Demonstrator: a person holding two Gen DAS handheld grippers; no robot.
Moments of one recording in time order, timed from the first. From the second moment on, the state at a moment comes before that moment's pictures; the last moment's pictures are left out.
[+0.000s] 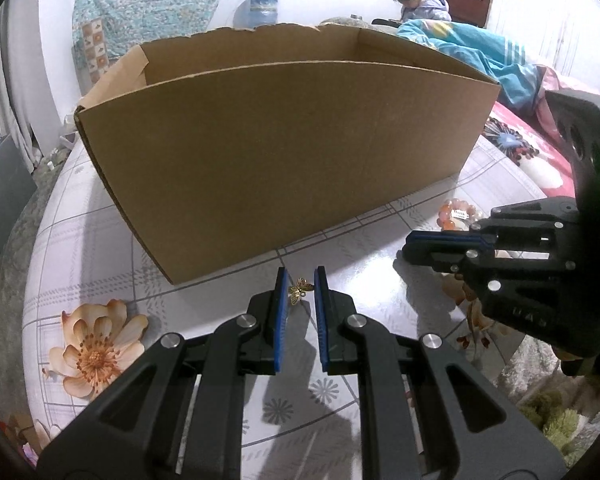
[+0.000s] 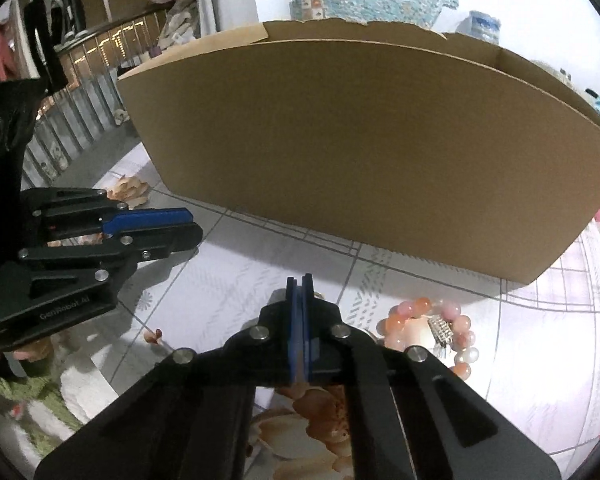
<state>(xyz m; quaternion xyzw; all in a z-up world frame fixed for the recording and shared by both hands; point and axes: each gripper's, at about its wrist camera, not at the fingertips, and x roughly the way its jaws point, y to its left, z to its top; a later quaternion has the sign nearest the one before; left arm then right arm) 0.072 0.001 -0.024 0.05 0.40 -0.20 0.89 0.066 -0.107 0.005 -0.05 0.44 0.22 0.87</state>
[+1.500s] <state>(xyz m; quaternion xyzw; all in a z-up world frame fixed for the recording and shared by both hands) 0.070 0.006 -0.026 0.05 0.41 -0.20 0.89 0.065 -0.102 0.005 0.01 0.47 0.25 0.85</state>
